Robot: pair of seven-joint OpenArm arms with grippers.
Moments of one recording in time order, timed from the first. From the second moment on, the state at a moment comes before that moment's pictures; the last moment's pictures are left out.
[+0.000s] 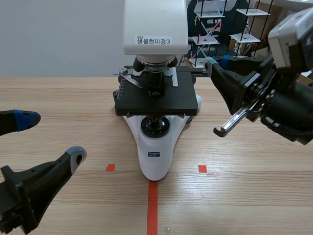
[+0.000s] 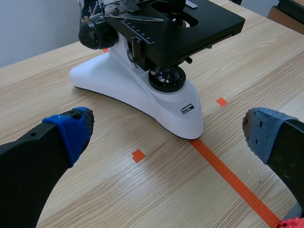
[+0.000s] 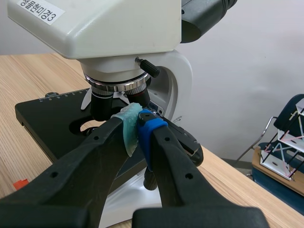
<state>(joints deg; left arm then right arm) 48.0 -32.6 -8.4 119.8 -21.5 -26.5 -8.8 -13.6 30.8 -8.1 100.8 7.1 24.1 25.2</state>
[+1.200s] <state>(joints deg) 48.0 -32.6 -8.4 119.8 -21.5 -26.5 -8.8 -13.8 30.9 -8.0 101.7 7.1 24.1 23.8</state>
